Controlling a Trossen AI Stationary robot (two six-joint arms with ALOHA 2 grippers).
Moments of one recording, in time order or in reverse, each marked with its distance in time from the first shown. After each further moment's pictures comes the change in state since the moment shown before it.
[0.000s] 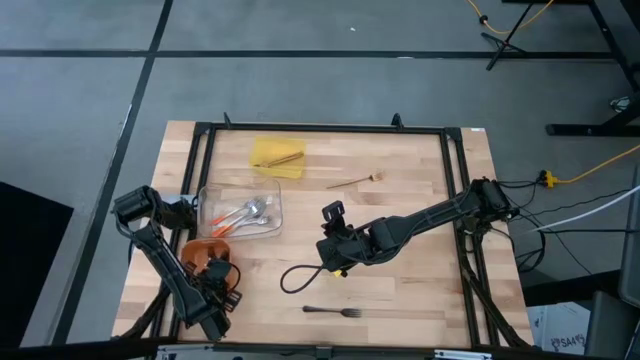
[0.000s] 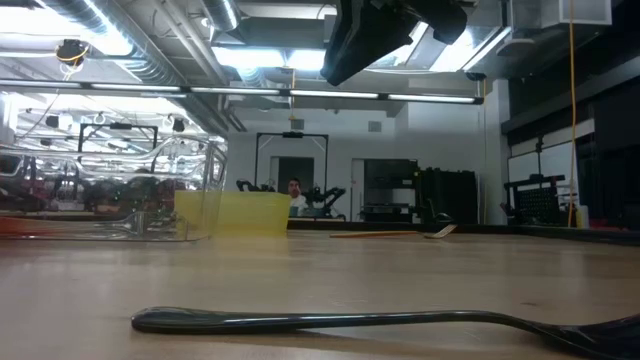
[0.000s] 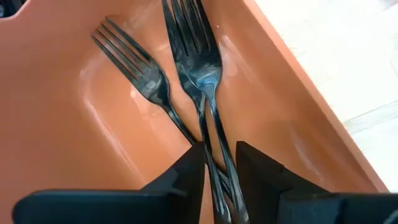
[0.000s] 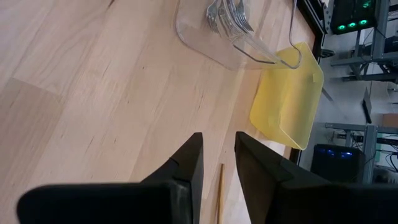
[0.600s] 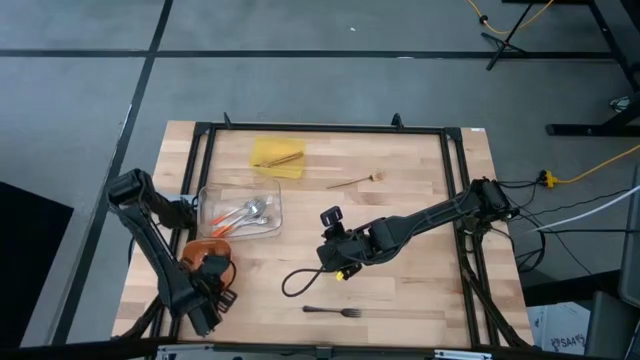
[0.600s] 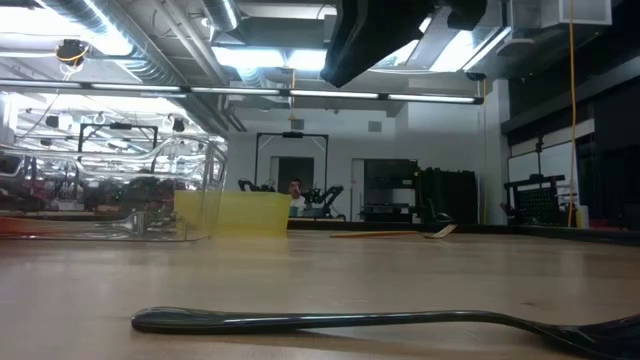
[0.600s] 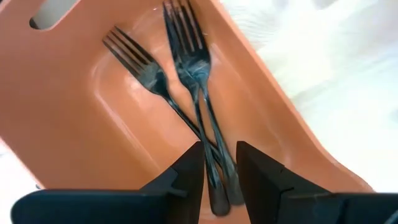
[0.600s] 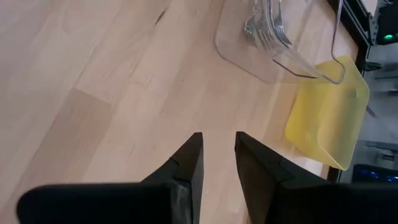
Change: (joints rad) left arm 0.000 -0.171 -0.002 0.000 -0.006 0.038; right arm 0.000 0.000 0.000 0.003 -0.150 0.008
